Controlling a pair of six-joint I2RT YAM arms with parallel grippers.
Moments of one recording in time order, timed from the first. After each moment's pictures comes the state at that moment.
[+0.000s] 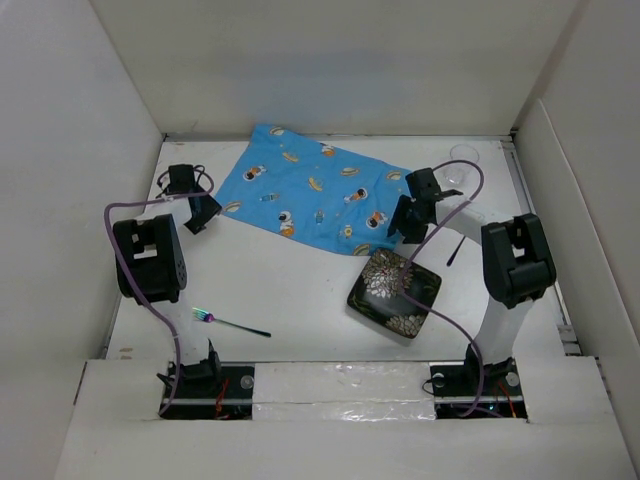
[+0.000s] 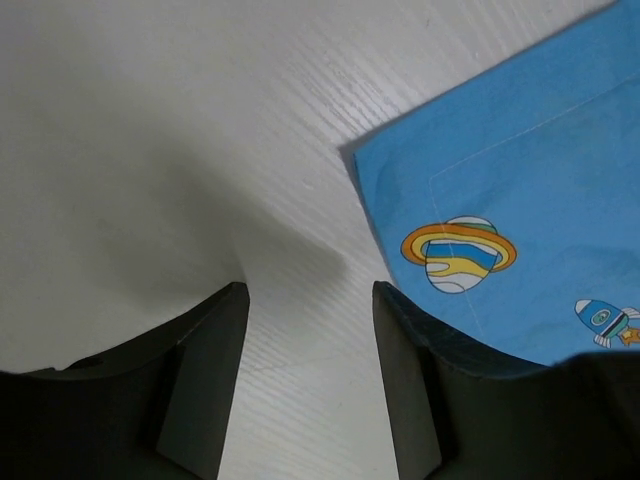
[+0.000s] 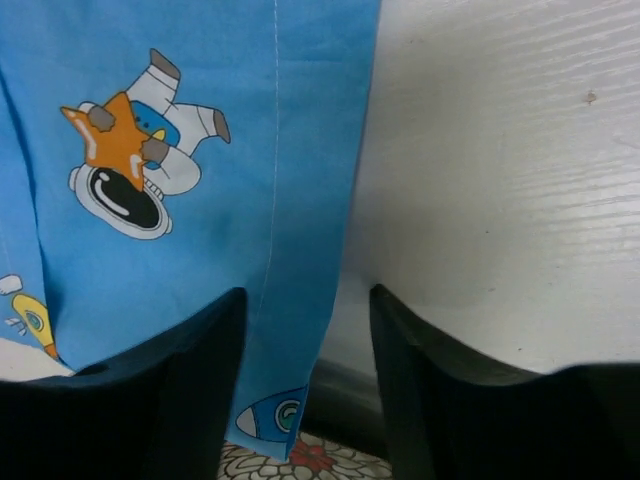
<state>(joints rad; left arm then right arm) 0.15 1.86 1.18 -0.29 -0.06 -0.65 0.28 1.83 1.19 -0.44 -0.01 0.66</state>
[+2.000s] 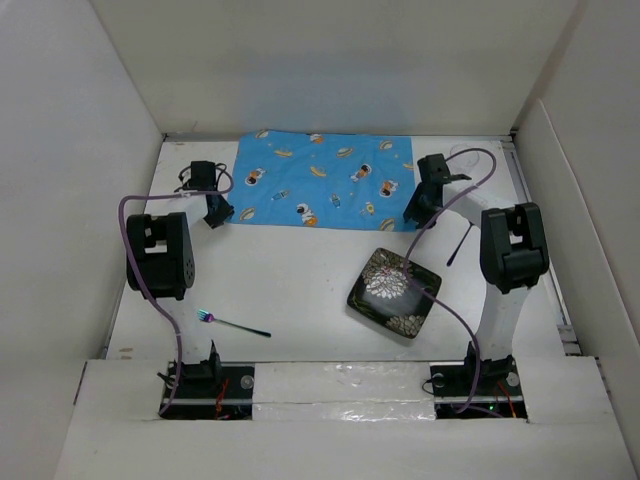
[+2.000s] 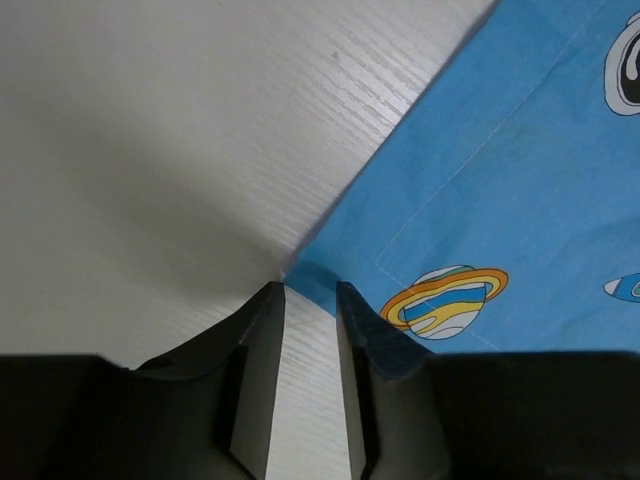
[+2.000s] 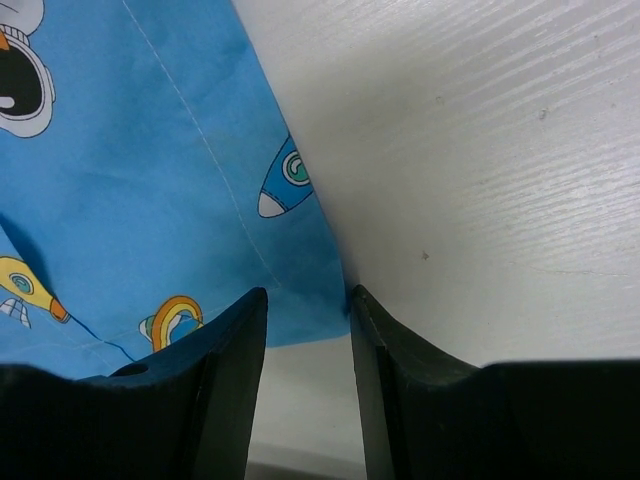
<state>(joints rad) 0.03 1.91 1.23 -0.34 -0.10 -0.62 0.18 1.97 1.39 -0.53 0.09 0.67</state>
